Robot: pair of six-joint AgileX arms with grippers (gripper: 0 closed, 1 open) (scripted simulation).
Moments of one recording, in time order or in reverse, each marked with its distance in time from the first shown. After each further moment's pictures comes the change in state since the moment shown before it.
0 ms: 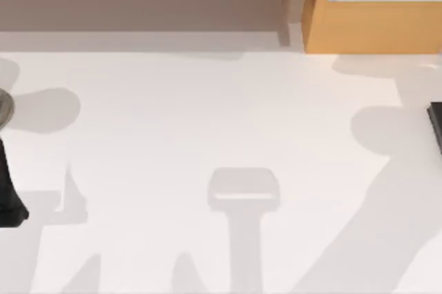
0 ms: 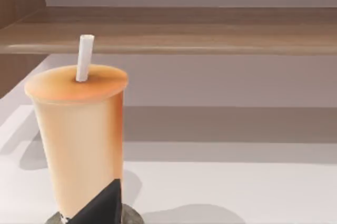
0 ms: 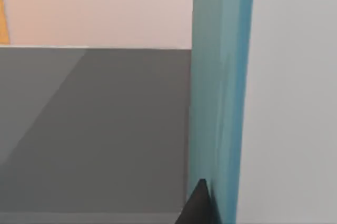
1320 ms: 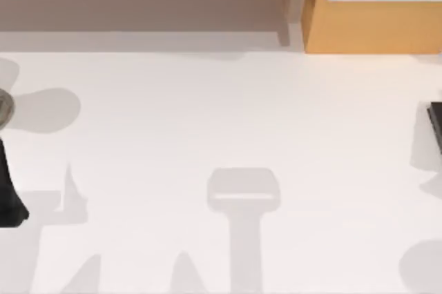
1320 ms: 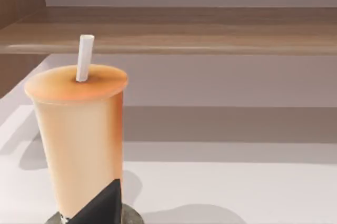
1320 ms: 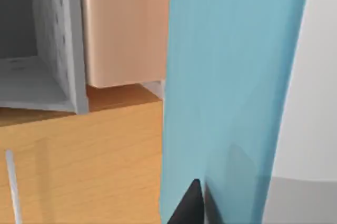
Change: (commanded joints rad) left arm 0.000 0.000 0.000 0.000 0.000 0.000; right arm 0.084 -0.442 -1.214 0.255 0.154 1.388
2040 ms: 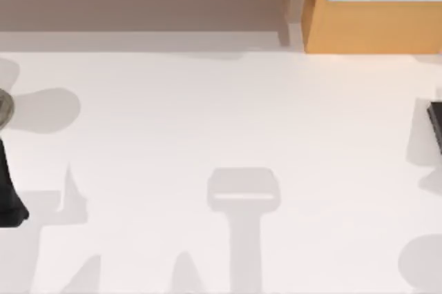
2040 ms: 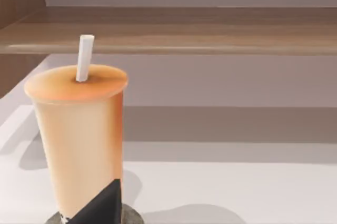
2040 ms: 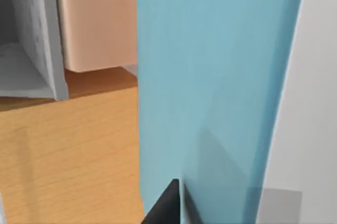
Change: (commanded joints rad) left arm 0.000 0.000 0.000 0.000 0.000 0.000; right arm 0.023 0.044 -0.002 0.006 -0.001 0.021
